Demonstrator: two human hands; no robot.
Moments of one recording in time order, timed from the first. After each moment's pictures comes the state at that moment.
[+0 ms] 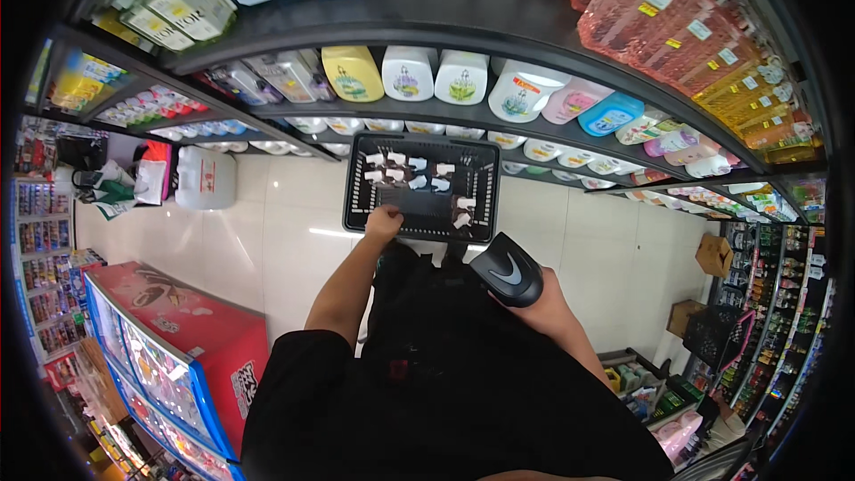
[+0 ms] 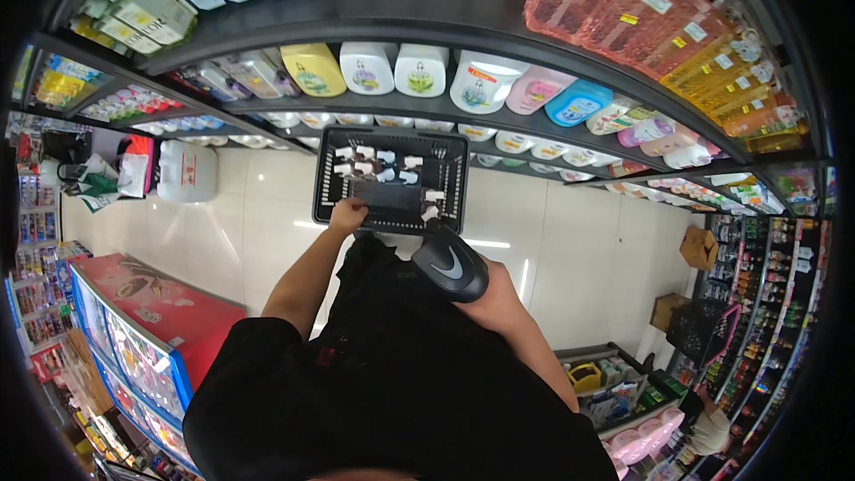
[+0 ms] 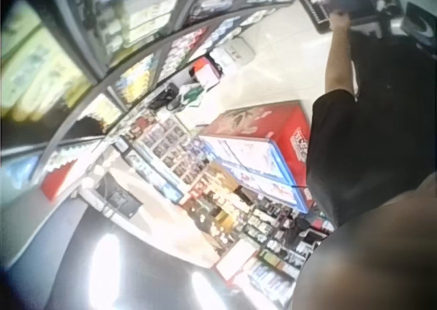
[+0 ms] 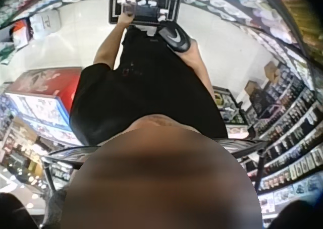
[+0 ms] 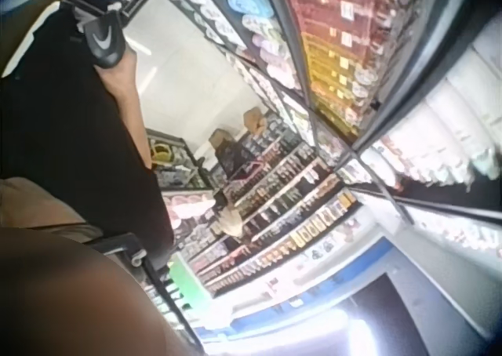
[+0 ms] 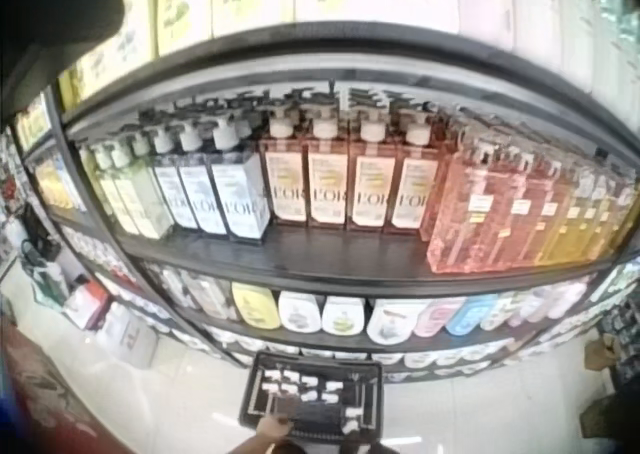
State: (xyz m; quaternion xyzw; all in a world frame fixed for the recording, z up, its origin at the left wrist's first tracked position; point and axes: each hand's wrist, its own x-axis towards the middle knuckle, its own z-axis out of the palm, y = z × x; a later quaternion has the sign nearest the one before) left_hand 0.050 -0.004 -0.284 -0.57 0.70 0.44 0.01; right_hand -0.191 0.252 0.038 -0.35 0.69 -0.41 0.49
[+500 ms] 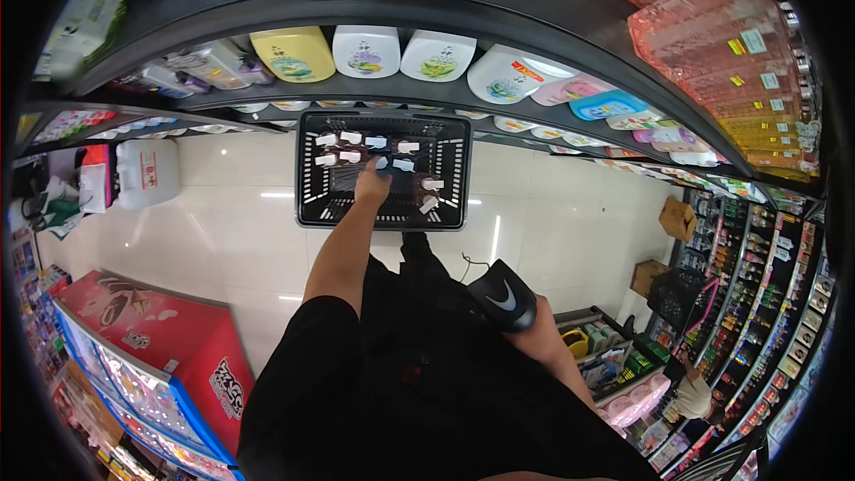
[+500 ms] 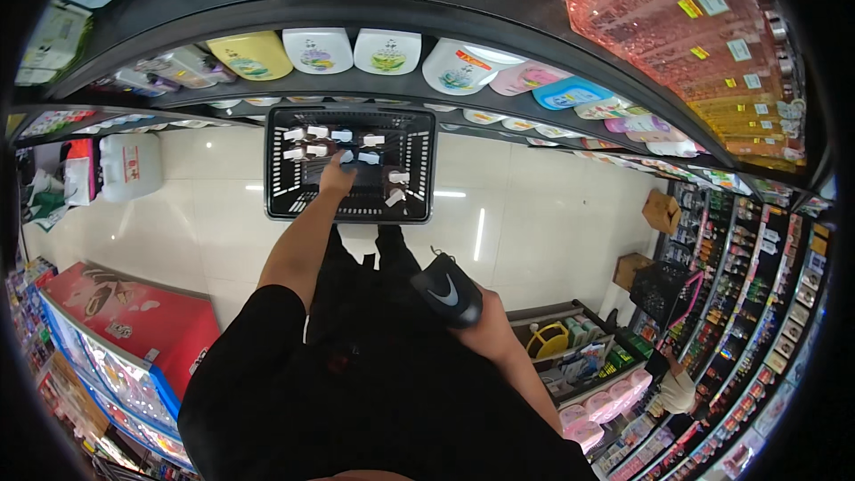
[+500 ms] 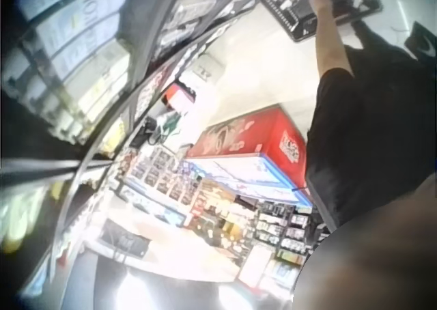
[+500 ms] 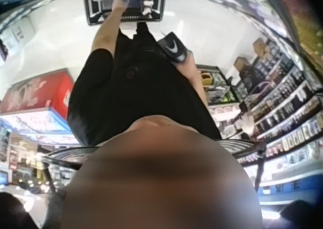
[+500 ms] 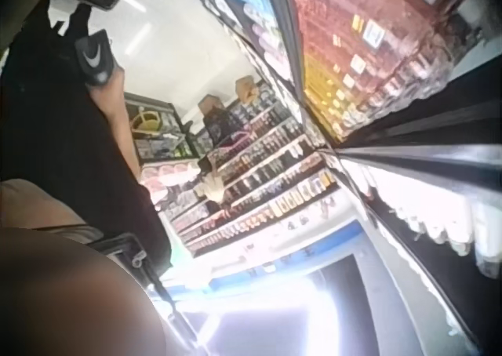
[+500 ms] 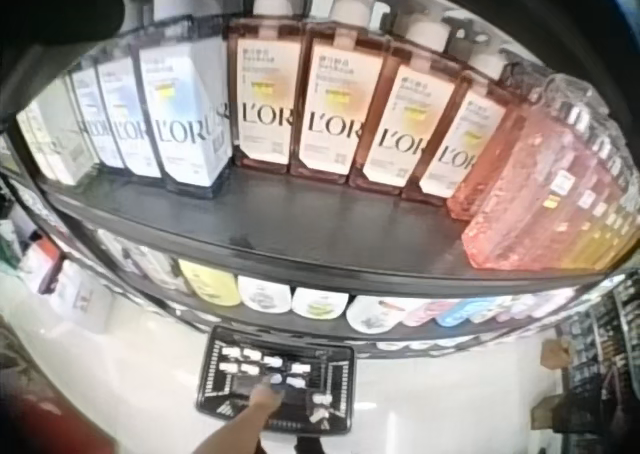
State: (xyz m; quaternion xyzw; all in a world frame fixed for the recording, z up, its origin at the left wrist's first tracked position) left_hand -0.041 -0.017 -0.386 -0.59 0.69 0.42 0.05; right_hand -0.189 0.263 0.023 -0.27 0.74 -0.32 0.52
